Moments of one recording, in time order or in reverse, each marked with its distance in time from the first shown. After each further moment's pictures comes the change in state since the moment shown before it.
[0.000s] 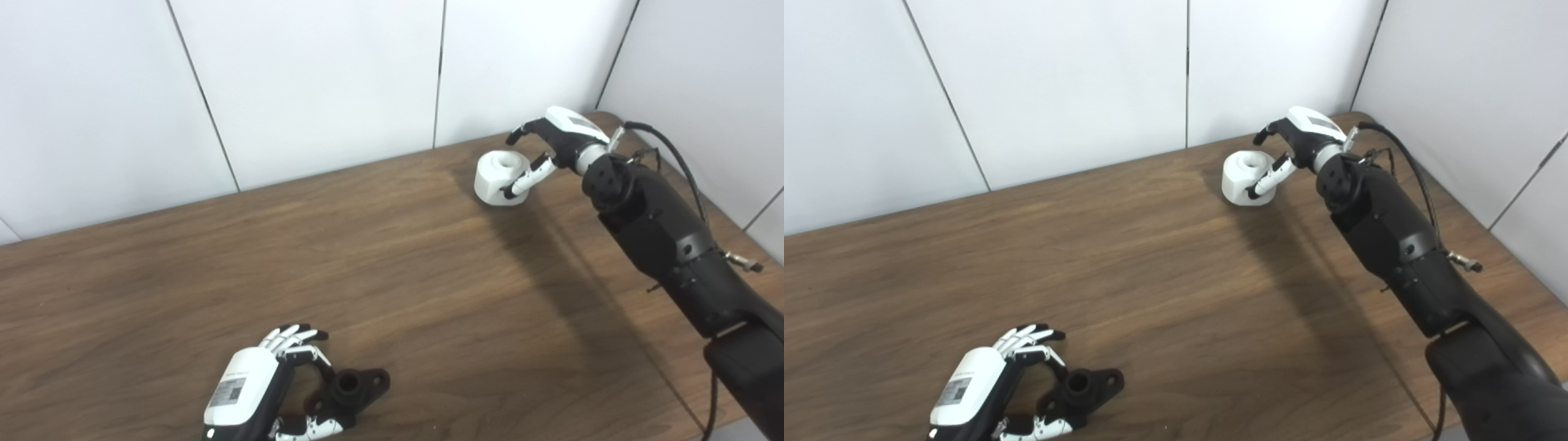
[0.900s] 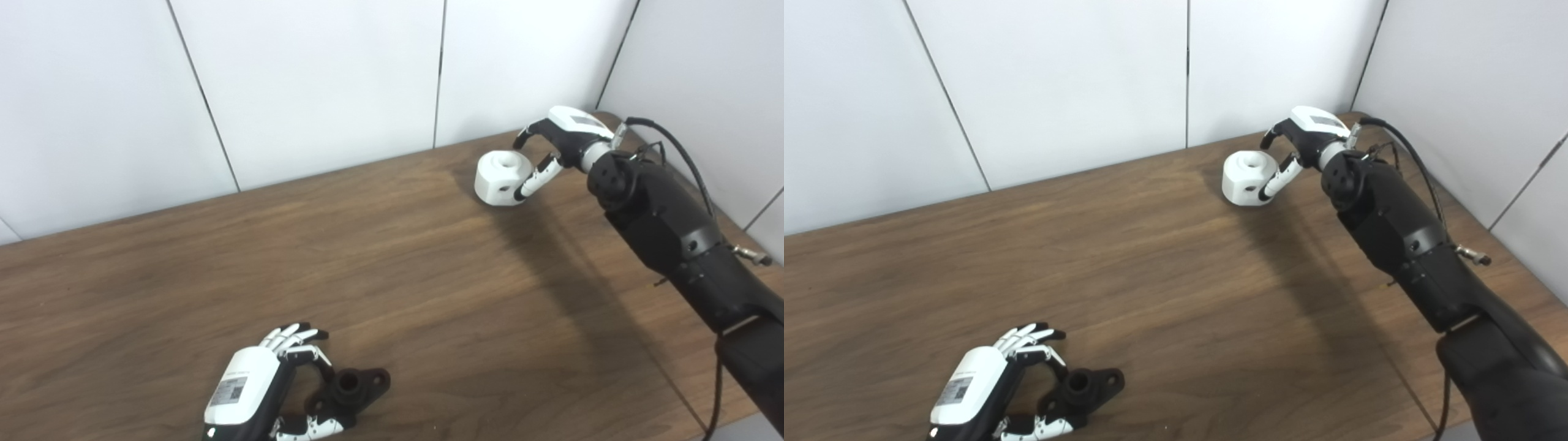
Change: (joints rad) left arm -0.003 0.000 -0.002 -0.006 0.022 0.006 -0.008; right arm -0.007 -0.038 0.038 0.016 -0.043 -0.012 0.023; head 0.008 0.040
